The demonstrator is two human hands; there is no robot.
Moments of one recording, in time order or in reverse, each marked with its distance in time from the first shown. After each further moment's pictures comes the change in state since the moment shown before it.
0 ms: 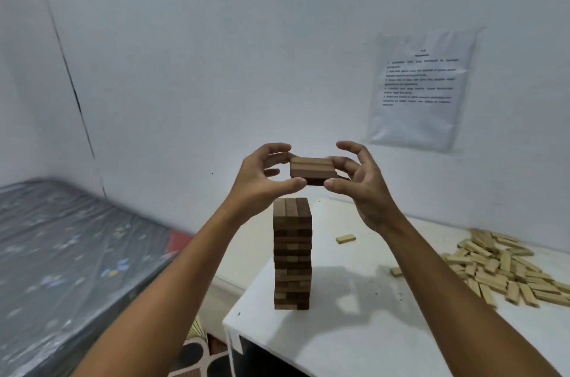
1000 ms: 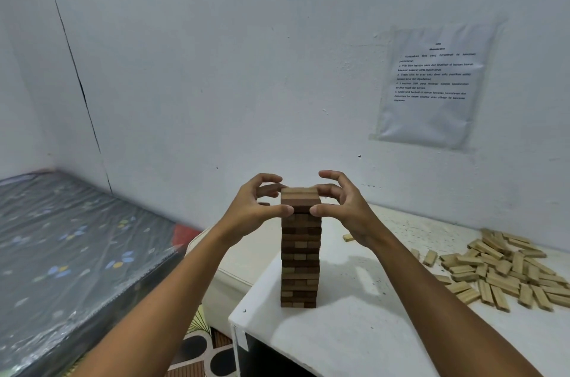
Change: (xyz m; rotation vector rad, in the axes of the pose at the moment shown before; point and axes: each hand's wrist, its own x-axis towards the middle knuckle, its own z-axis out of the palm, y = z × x) left_hand -0.014 -0.068 -0.019 0.025 -0.064 -0.248; right_hand 0.010 0.067 0.015 -0.214 -0.077 0.211
